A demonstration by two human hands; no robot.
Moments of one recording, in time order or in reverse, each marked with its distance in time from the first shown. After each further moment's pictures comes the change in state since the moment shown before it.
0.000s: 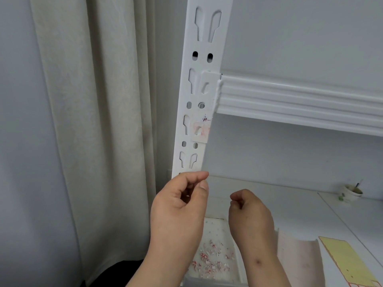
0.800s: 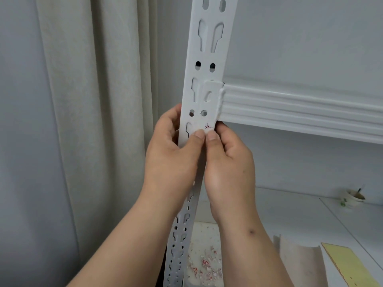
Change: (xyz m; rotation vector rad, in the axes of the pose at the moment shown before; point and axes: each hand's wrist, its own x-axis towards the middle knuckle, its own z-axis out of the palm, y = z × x) left_hand 0.062 0.048 0.005 -0.084 -0.092 0.253; right_hand -0.001 -0.125 -0.039 0.815 -0.036 -0.284
